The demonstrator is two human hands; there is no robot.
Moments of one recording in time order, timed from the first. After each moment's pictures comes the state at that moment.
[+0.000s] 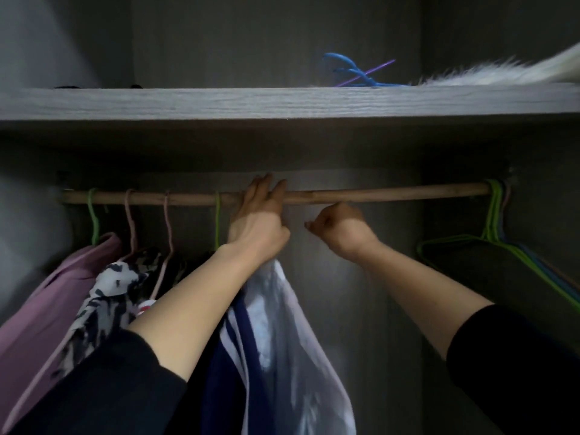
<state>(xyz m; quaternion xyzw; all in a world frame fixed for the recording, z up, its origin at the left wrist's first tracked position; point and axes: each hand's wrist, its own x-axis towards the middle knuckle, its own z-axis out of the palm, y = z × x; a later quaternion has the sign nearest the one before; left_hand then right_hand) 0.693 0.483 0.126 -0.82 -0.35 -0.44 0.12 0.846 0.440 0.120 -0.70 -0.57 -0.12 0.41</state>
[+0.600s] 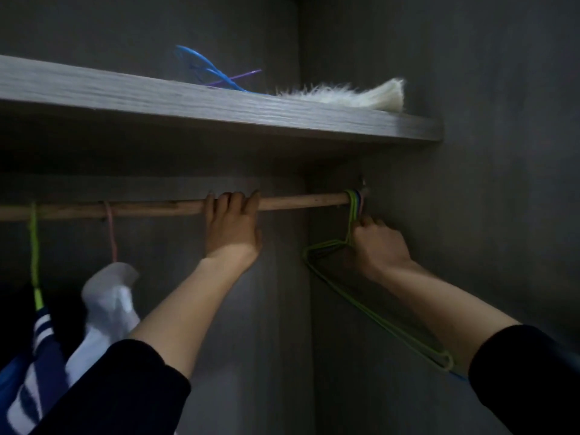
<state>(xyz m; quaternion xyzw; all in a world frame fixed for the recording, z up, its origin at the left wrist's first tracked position) 0.853 0.466 0.114 -0.81 -0.22 -0.51 0.20 0.995 0.287 0.101 -0.86 -0.36 -0.36 0.08</state>
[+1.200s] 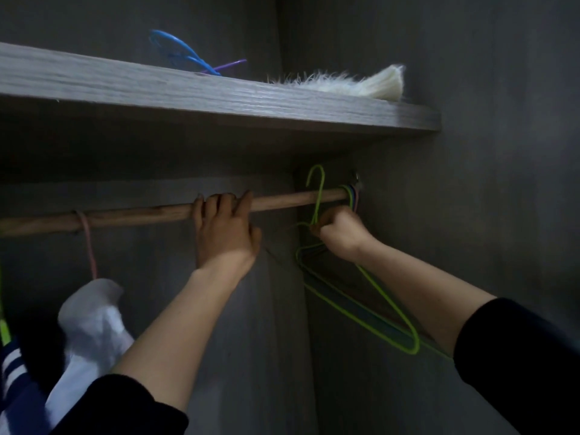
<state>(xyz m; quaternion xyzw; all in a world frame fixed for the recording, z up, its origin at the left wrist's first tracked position) 0.860 0.478 0.110 -0.78 -0.20 -0.55 0.20 0.991 0.331 0.118 -0.79 -0.38 -0.13 0.47</state>
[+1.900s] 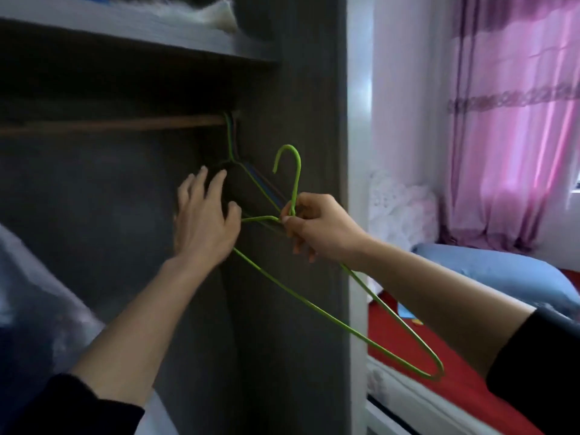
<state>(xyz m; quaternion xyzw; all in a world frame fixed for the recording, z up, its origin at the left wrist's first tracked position) 0.833 0.280 0.017 -0.88 -0.15 -0.44 -0.08 0.894 0.102 0.015 -0.74 -0.39 -0.01 0.55</state>
